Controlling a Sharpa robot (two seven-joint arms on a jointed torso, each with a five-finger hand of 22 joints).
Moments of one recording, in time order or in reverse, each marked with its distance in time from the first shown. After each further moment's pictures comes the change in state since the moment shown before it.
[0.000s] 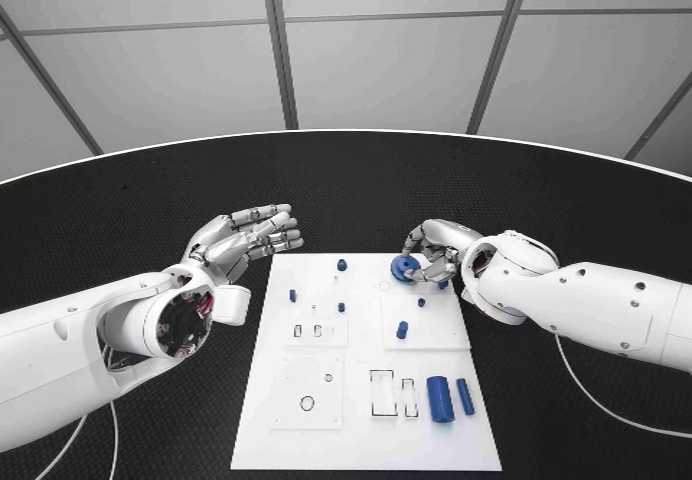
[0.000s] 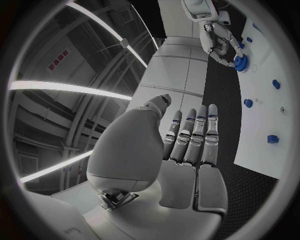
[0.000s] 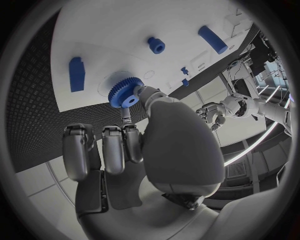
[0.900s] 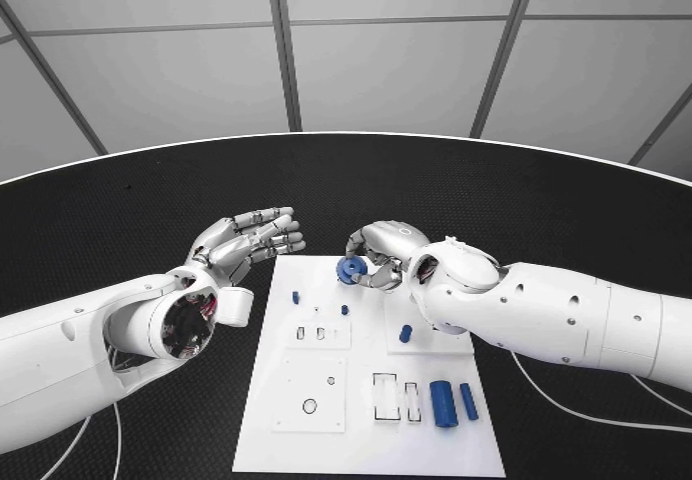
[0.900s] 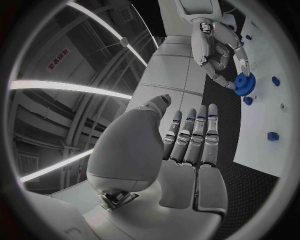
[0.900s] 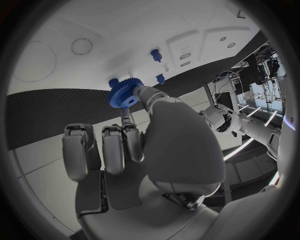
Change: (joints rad) left arm 0.000 0.016 0.000 -0.017 0.000 0.001 -0.001; left_hand 0.000 0.000 0.006 0.000 -0.004 0.000 0.000 -0.004 -0.001 0.000 0.000 0.000 0.000 0.000 0.000 0.000 0.000 0.000 0.006 -0.001 0.000 -0.001; right arm 0.000 0.183 0.003 0.003 -0.216 -0.050 0.002; right_hand -0.021 0.002 0.031 -0.018 0.036 0.000 0.000 -0.010 -0.006 0.001 -0.001 0.004 0.000 -0.004 -0.004 0.007 0.000 0.000 0.002 -0.002 0.004 0.000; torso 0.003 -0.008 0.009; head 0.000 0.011
